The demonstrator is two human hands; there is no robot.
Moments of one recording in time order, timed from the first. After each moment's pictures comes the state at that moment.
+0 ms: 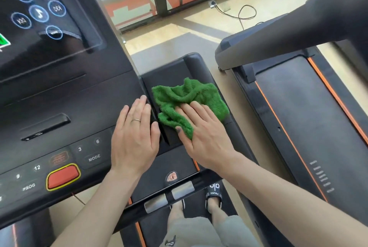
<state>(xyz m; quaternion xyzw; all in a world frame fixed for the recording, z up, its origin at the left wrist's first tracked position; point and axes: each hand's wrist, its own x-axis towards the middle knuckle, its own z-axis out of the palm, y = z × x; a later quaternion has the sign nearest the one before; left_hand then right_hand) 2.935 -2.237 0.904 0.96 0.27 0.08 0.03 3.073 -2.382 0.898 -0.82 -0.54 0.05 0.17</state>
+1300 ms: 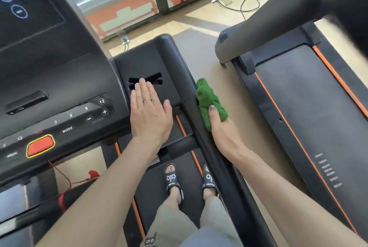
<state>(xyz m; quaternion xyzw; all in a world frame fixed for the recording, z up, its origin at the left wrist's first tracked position) 3.007 -2.343 0.893 0.92 0.39 -0.08 -0.02 3.100 -2.508 0.901 -0.81 -0.08 0.40 0.42</state>
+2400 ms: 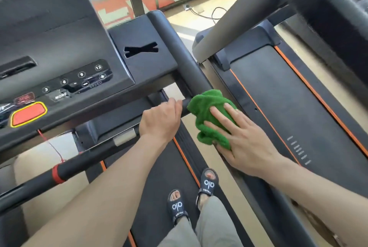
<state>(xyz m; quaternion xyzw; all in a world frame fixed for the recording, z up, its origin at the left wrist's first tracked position) 2.932 -2.401 0.859 0.96 0.25 0.00 0.10 3.016 -2.631 0.882 -0.82 -0.57 0.02 0.02</state>
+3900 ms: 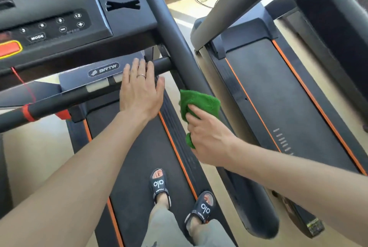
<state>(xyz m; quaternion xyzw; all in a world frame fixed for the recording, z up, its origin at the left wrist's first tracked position) 2.894 -2.465 0.860 0.95 0.32 -0.01 0.05 2.956 -2.668 0.885 -0.63 -0.72 0.02 -0.30</state>
